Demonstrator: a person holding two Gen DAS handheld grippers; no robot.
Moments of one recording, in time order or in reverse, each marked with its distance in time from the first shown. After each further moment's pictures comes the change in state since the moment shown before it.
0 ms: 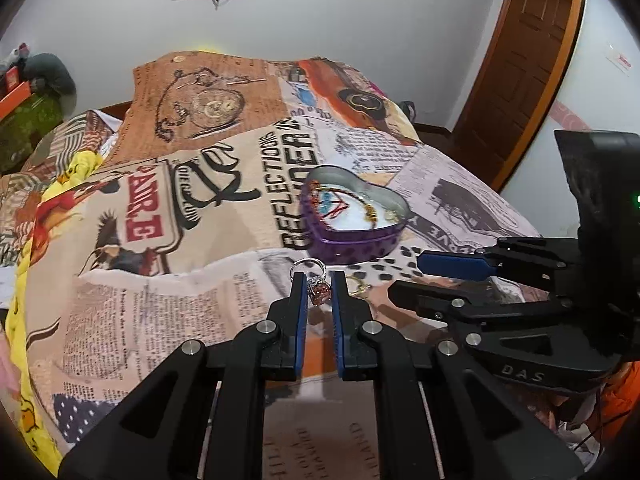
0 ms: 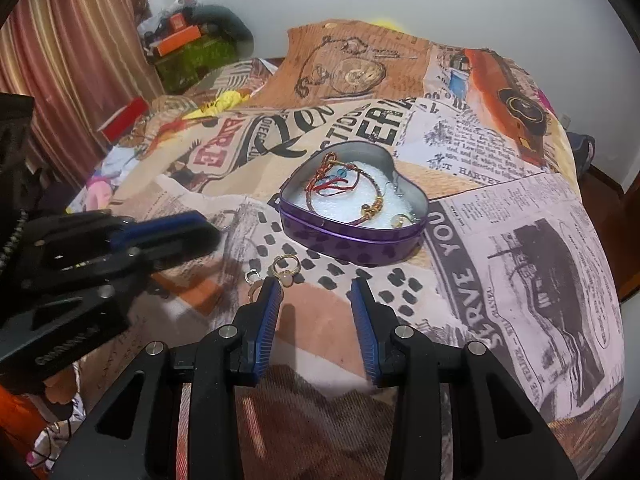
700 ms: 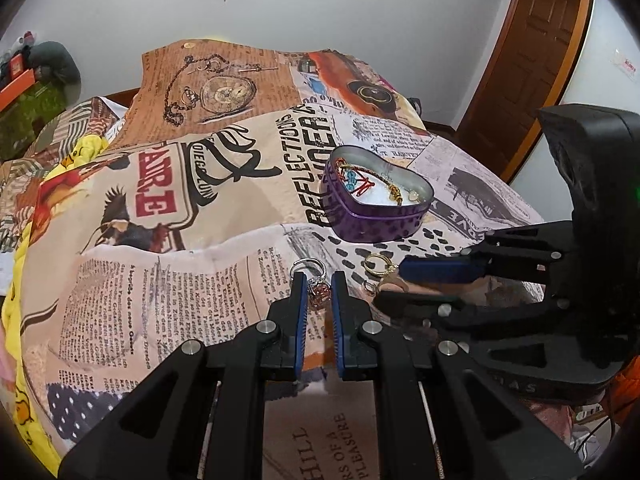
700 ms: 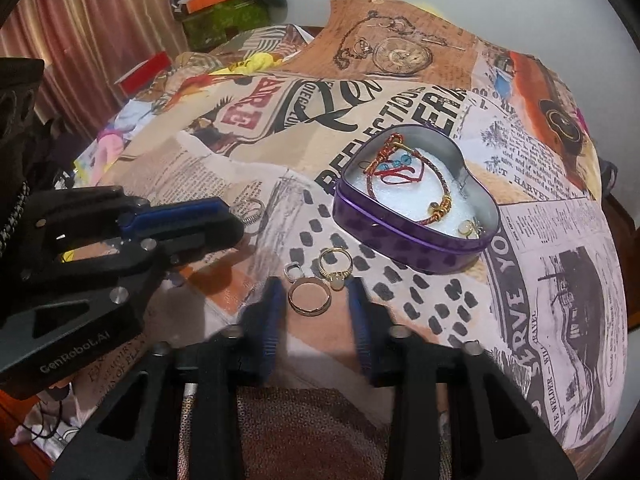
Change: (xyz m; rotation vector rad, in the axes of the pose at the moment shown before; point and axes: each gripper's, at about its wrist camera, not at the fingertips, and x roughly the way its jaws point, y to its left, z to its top) left arm 0.009 0.017 -0.016 -0.017 0.017 -0.001; right arm 0.025 0.028 0.004 -0.130 0.096 0.036
